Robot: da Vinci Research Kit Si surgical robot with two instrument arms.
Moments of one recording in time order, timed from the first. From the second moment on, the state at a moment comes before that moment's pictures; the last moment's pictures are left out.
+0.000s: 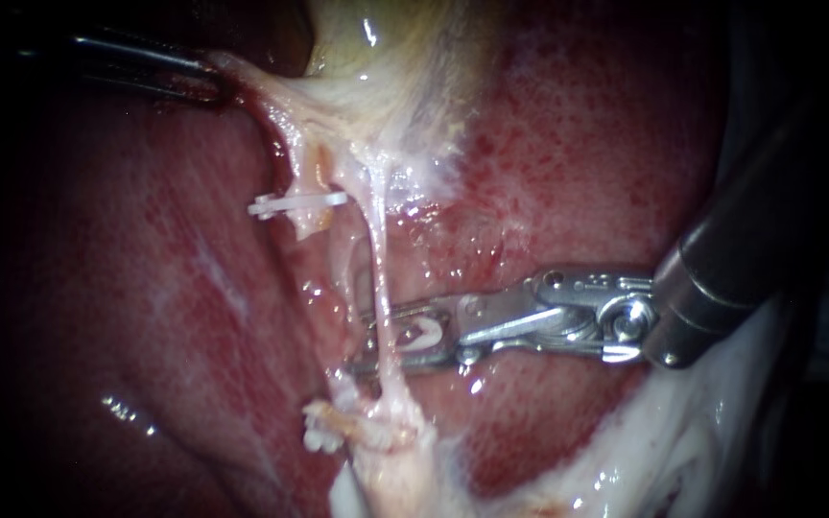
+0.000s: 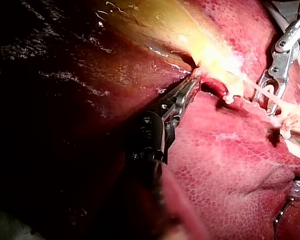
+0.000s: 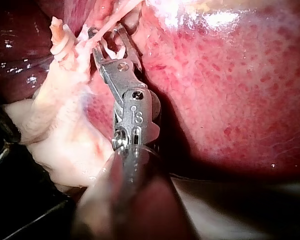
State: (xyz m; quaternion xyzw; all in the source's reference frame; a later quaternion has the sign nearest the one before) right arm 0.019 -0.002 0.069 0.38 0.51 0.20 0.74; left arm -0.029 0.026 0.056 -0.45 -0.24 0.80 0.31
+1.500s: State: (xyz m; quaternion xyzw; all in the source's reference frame) right arm 0.020 -0.003 0.068 0.44 0.53 0.23 0.69; left arm -0.029 0.026 0.056 -0.45 -0.24 0.80 0.31
